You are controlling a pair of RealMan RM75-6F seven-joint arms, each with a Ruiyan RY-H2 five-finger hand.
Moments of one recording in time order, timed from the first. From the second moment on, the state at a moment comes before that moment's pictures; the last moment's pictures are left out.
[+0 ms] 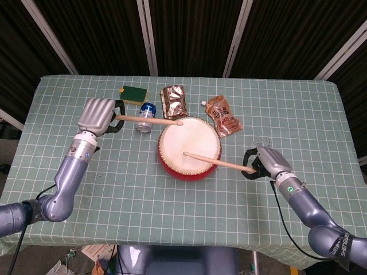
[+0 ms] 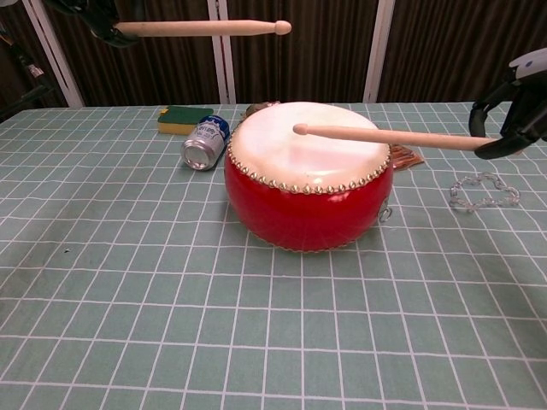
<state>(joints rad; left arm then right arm) -0.94 -1.20 -0.37 -1.75 0.63 1.02 0.56 0.81 -0.93 0.19 -1.96 -0.59 0.73 -0.07</state>
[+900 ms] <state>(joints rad) -0.93 -1.15 -0.35 -1.77 0.69 1.02 0.48 0.76 -0.95 0.31 -1.94 -0.66 0.82 0.15</state>
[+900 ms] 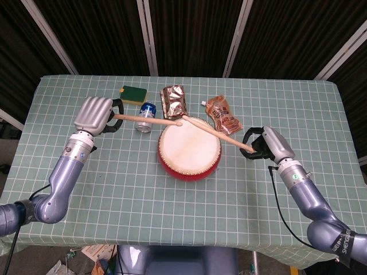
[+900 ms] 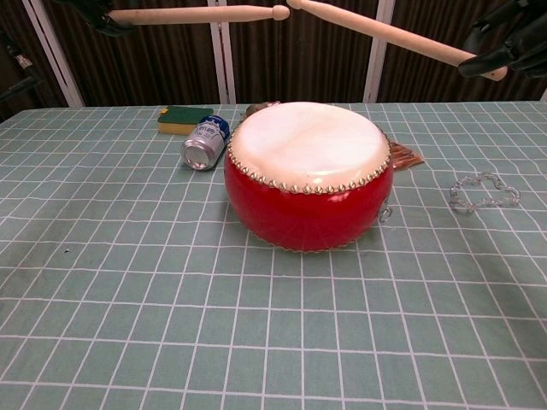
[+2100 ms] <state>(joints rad) -0.97 -1.18 -0.30 -1.82 0.69 1.05 0.53 0.75 -1.07 0.25 -1.80 -0.64 1.13 -0.23</state>
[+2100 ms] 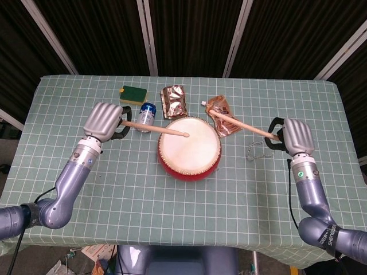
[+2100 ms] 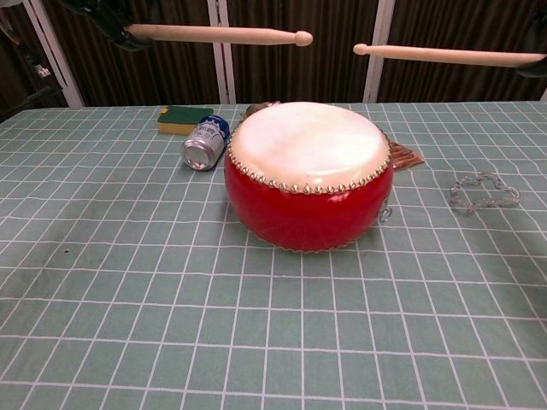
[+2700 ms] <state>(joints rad) -1.13 -1.44 -0.34 -1.67 0.59 1.13 0.66 0.68 -1.03 0.27 -1.74 -0.72 1.03 -0.10</state>
